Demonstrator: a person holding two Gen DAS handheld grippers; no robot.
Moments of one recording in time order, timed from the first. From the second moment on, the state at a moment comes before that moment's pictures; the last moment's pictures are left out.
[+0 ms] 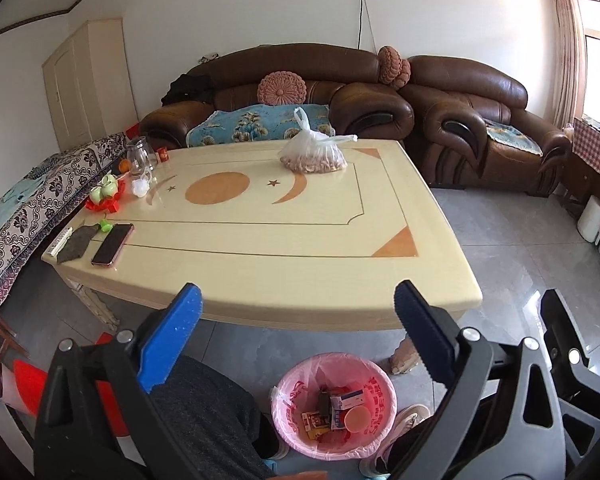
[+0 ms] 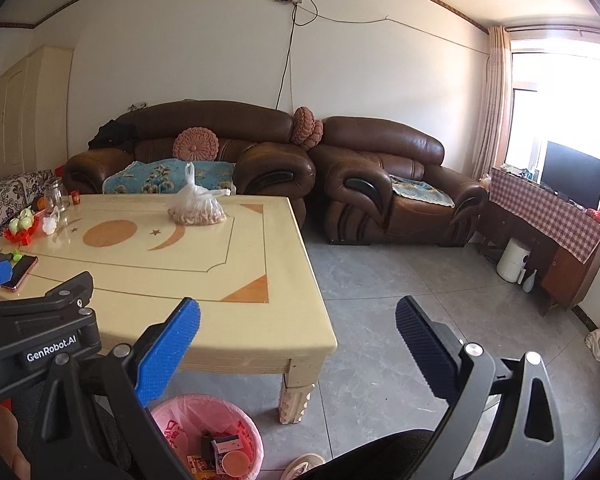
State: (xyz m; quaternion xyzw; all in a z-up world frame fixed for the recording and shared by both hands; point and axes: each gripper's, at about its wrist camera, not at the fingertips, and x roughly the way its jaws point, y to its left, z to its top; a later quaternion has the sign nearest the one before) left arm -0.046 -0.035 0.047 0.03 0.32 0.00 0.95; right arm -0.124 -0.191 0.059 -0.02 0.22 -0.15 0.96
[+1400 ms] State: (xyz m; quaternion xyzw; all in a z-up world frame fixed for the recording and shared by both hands) left arm -0.070 -0.030 0.071 0.02 0.28 0.00 0.96; right arm -0.149 -0.186 0.079 0.00 0.19 -0.14 0.97
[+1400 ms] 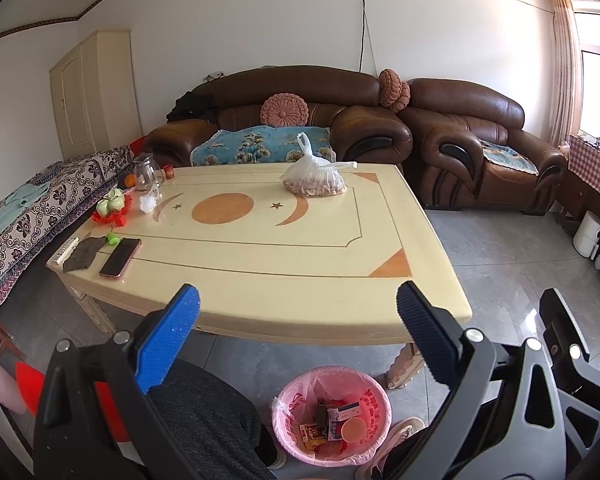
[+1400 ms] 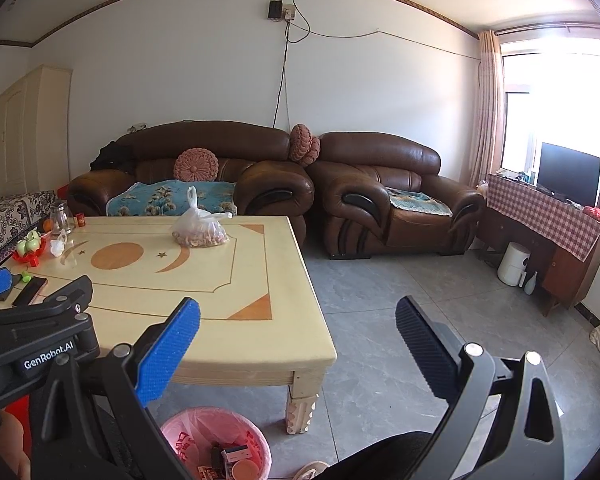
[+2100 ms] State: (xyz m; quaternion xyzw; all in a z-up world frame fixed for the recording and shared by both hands) left arm -0.068 -0.027 0.069 0.02 0.29 0.01 0.96; right arm -0.145 -0.186 0.082 0.00 0.19 -0.14 0.97
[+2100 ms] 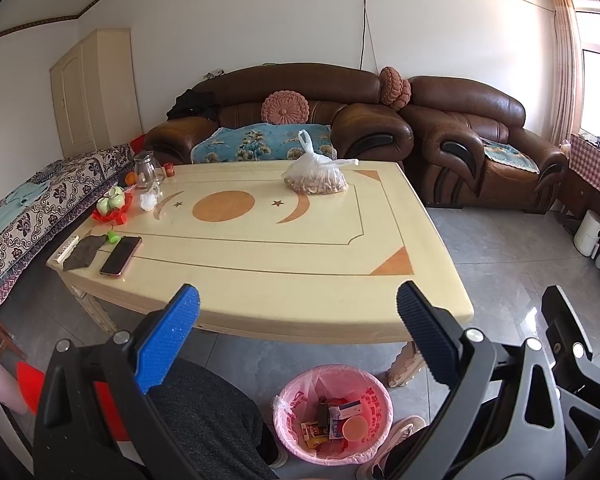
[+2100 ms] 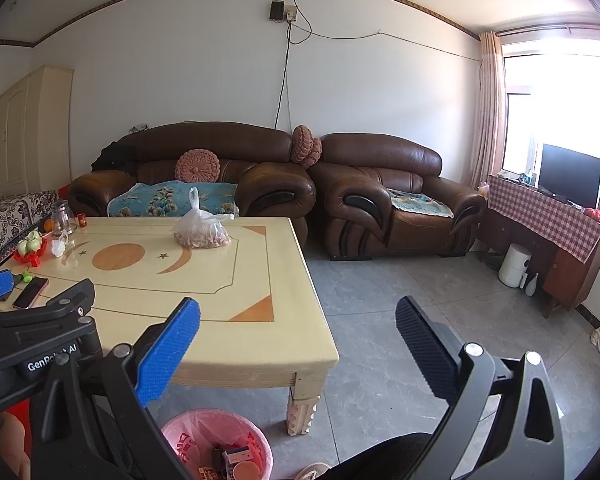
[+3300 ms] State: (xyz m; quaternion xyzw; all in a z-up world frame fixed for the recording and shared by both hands) left arm -0.071 -0.024 0.070 0.02 0.28 0.01 0.96; right arm -0.141 -0.187 0.082 0.00 0.19 -0.13 0.97
